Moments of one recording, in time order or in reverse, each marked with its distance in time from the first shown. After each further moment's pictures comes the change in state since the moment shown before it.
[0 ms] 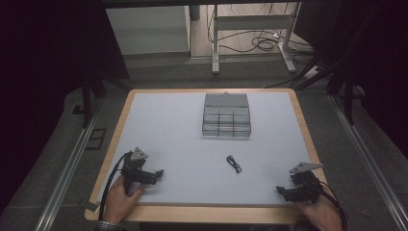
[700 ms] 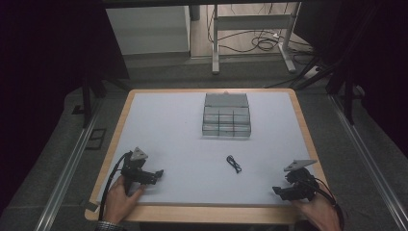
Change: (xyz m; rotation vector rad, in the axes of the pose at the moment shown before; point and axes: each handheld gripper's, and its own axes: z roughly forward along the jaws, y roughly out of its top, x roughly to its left) left arm 0.000 0.000 0.000 0.000 0.000 0.001; right arm 0.012 0.018 -0.006 0.053 0.046 -0.029
